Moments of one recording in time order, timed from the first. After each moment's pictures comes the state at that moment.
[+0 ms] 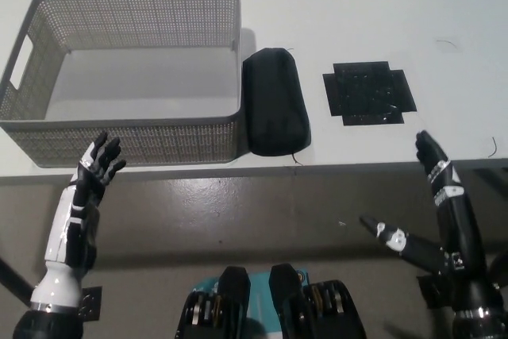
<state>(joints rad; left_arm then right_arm) -0.10 0.17 0.07 -0.04 -0.06 -0.29 -0.07 -0.08 -0.17 0.17 -0.07 -0.03 -0.34 -0.10</state>
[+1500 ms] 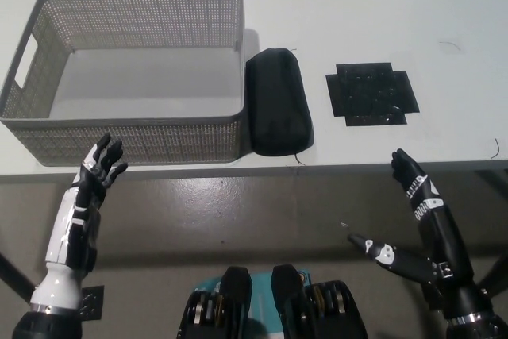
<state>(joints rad) -0.09 0.18 0.07 -0.04 -0.06 -0.27 -0.08 -0.08 -0.14 0.11 0.00 0.02 -0.33 0.04</state>
